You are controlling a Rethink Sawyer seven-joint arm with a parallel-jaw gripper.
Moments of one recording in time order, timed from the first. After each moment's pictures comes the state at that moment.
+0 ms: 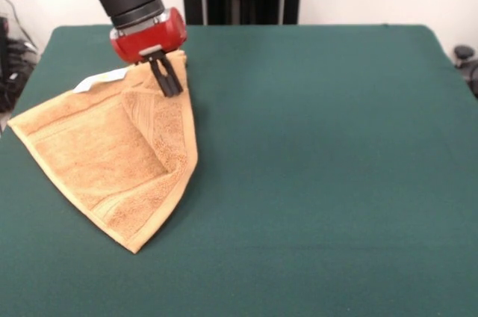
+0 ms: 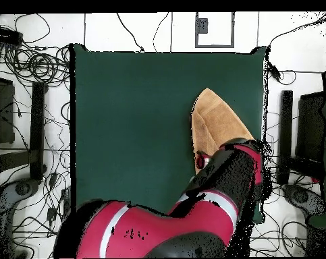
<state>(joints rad) -0.05 -0.19 -0.50 1.30 -1.69 -0.89 3.68</state>
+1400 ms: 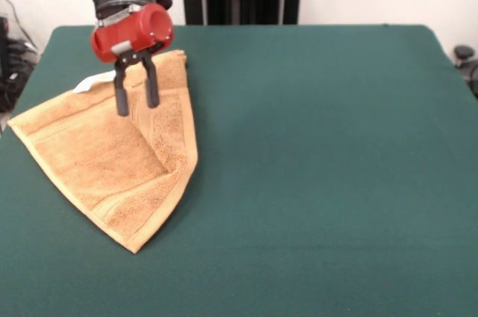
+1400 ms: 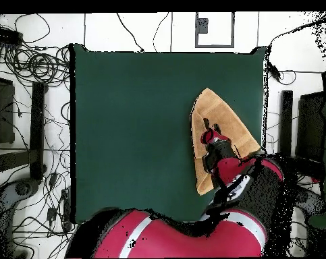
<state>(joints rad) -0.13 -0.27 -0.53 1.40 -1.00 -0.80 3.46</state>
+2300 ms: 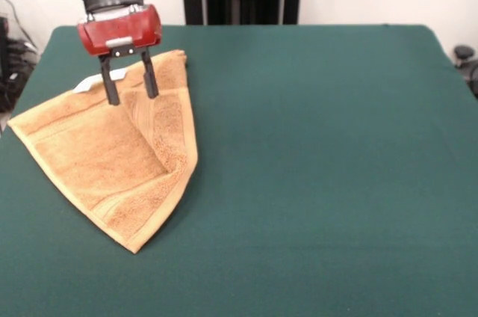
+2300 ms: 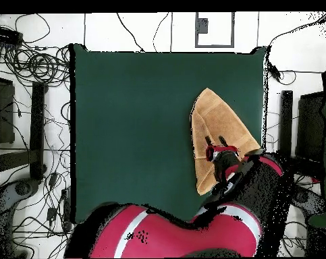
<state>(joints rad) -0.11 -0.23 -0.55 1.35 -1.36 -0.80 3.23</state>
